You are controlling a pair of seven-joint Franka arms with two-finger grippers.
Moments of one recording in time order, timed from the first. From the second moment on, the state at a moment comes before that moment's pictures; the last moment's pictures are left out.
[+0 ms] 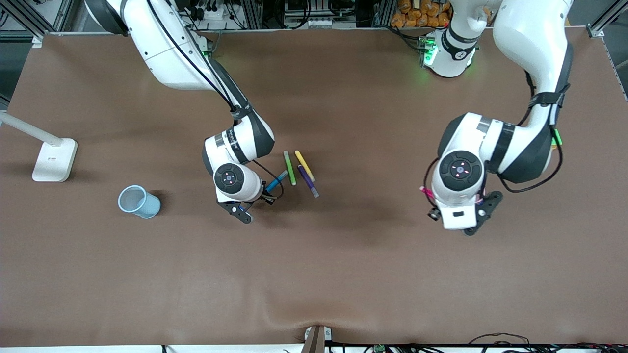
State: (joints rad) left arm -0.17 0.54 -0.22 -1.48 0.41 1.80 -1.35; right arm 0.54 0.72 -0.03 -1.62 0.17 2.18 1.01
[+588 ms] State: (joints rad) left arm -0.09 0.51 -0.22 -1.59 0.62 1.79 -1.36; right arm 0.54 0.74 -0.03 -1.62 0.17 2.20 1.01
